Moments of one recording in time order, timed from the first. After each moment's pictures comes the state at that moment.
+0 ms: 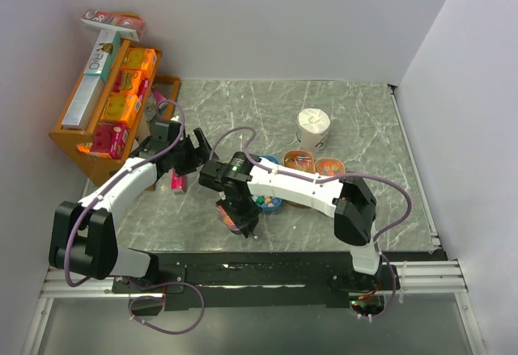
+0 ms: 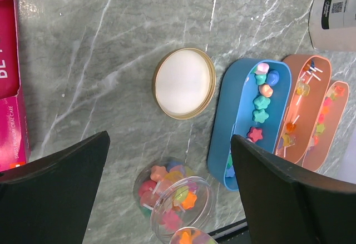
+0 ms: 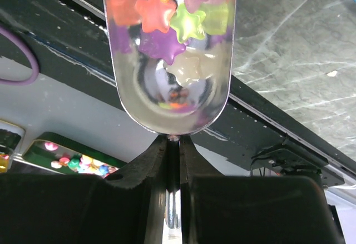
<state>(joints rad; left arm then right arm) -0.26 1.37 0.91 -0.35 0.21 -0.67 1.16 1.94 1.75 -1.34 -0.12 0.53</state>
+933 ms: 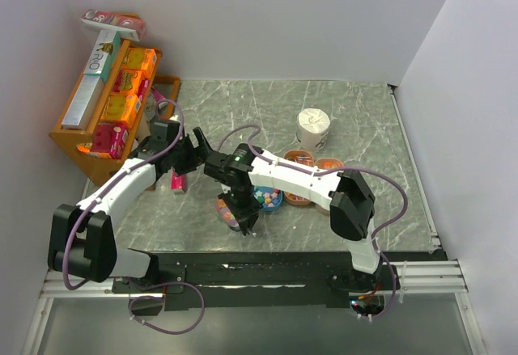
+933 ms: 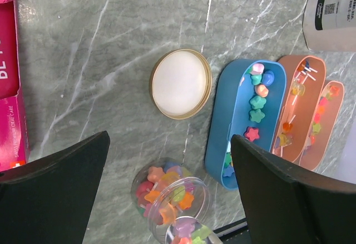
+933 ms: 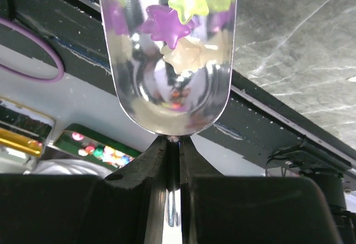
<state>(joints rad) -0.26 1.35 0.91 -0.35 0.21 -0.67 1.09 1.98 1.77 -1.34 -0.23 0.54</state>
